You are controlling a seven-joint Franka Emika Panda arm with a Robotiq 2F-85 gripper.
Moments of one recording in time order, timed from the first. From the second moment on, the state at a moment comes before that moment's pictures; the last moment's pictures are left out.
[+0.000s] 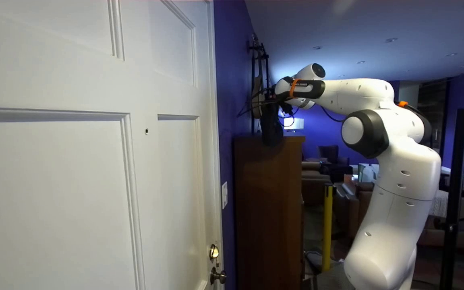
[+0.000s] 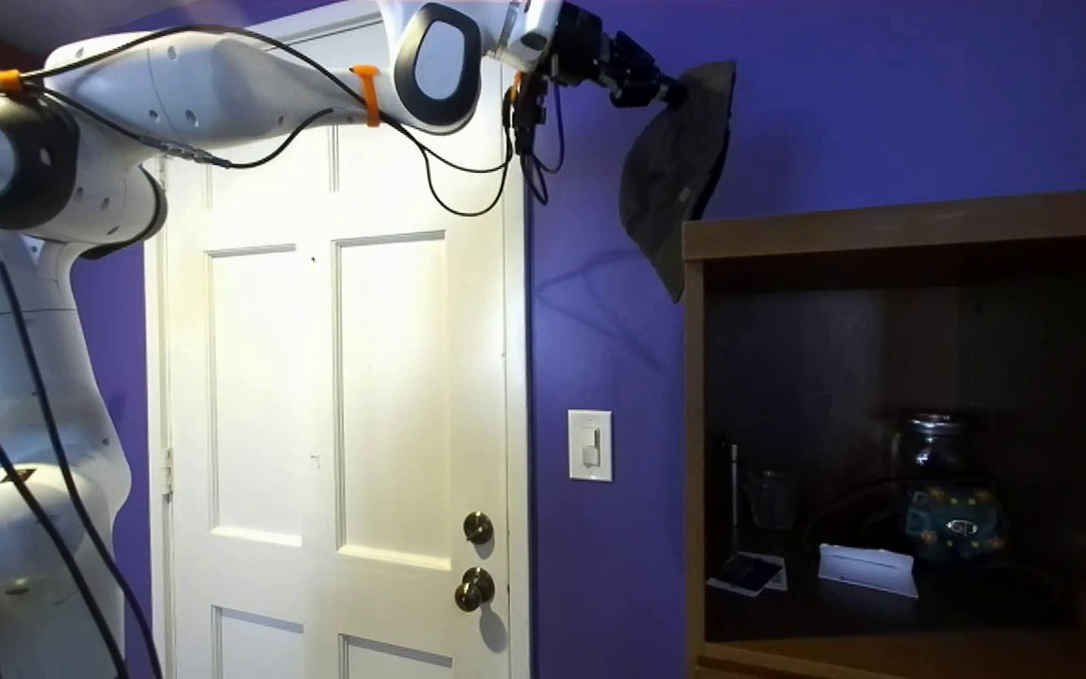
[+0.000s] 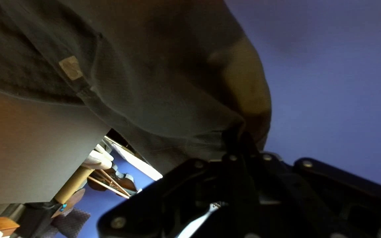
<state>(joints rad) -0.45 -0.17 -0.40 -1.60 0.26 2.75 0.68</state>
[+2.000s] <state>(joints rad) -0.73 0.41 -0.47 -1.01 0.53 2.72 0.72</state>
